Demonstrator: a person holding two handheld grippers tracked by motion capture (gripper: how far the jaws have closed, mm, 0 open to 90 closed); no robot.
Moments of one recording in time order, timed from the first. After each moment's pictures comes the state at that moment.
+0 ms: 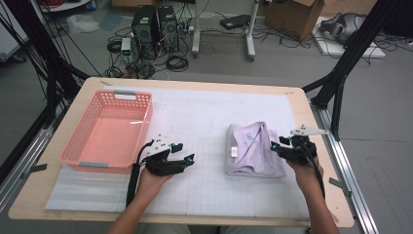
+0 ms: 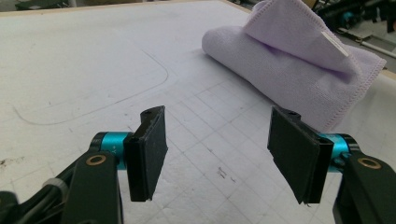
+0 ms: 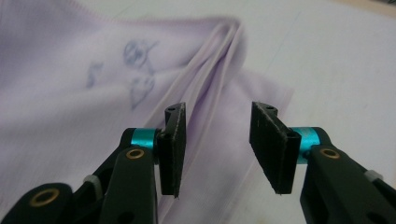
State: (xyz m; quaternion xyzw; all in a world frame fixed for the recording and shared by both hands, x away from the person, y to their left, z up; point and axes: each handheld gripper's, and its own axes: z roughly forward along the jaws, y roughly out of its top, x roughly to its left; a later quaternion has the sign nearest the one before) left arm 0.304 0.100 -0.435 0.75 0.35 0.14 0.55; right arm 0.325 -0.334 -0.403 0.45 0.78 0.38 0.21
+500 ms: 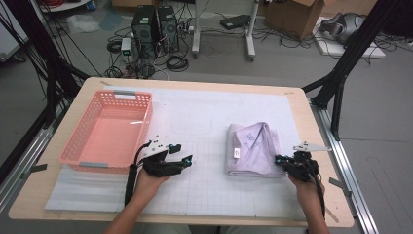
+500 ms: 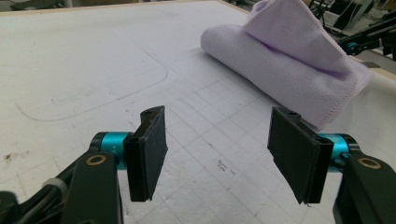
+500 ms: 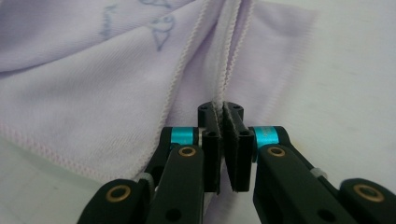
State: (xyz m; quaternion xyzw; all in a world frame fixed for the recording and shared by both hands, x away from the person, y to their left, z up) left arm 0.302 0.107 -0.437 0.75 0.35 0.14 0.55; right arm 0.293 -0.346 -0.426 0.50 0.76 0.38 0.18
